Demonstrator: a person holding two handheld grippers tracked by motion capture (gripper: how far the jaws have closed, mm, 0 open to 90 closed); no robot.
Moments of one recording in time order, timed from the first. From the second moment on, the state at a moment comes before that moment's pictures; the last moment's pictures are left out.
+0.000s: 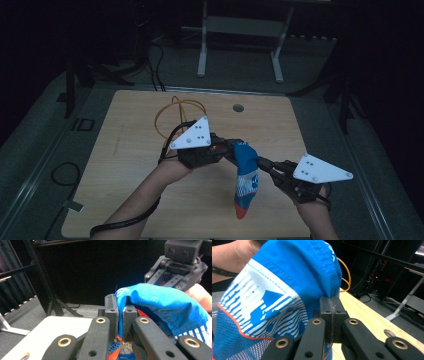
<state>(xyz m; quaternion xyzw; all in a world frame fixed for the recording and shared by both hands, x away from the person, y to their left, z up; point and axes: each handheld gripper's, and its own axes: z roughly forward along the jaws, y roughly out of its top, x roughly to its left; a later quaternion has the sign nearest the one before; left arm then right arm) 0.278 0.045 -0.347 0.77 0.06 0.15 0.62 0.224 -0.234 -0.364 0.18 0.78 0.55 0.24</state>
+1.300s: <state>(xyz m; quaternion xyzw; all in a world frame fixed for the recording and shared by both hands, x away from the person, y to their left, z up) 0.245 0.113 -0.382 0.77 0.13 0.19 0.59 0.231 -0.243 -0.334 0.20 0.75 0.57 0.27</state>
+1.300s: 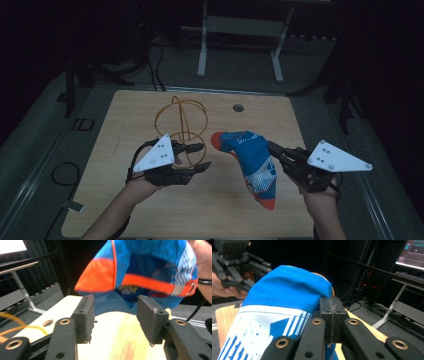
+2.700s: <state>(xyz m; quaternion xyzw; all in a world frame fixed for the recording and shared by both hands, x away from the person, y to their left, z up) 0.201 0.223 -0.537 0.70 0.37 0.28 0.54 0.320 -0.167 -0.270 0.21 0.74 0.57 0.29</state>
